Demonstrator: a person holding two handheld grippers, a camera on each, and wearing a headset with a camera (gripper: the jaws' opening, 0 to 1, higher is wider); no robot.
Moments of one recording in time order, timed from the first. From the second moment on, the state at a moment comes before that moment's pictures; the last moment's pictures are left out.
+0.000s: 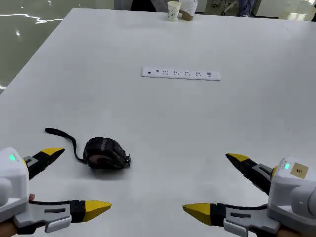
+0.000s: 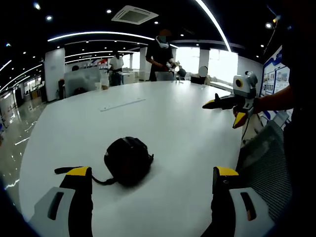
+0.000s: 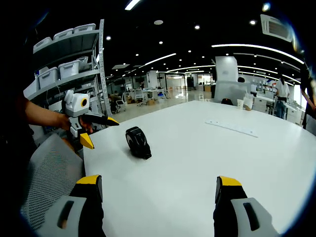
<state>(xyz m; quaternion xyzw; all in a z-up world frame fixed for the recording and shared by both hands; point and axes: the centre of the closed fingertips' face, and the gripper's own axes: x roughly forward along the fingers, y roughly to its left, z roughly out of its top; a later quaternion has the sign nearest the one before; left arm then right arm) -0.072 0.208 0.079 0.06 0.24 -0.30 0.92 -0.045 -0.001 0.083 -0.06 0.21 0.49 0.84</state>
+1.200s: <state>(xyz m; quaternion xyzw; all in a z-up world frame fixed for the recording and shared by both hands) -0.045 0.217 0.072 0.13 0.27 -0.37 0.88 -0.020 0.026 0.057 -0.15 0.21 0.58 0.77</state>
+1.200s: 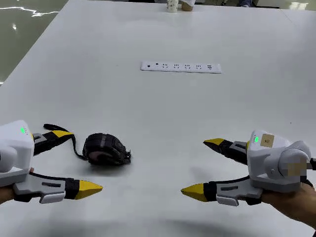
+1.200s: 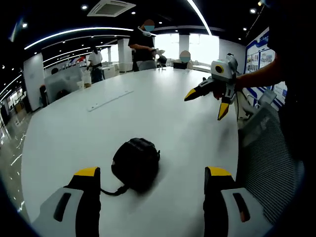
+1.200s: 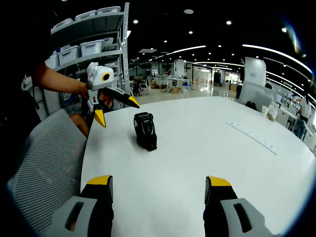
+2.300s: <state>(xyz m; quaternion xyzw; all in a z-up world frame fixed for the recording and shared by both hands) -0.022 0.223 0.057 0.21 0.31 -0.45 0.81 0.000 0.090 0.044 -0.20 0.18 0.67 0.69</state>
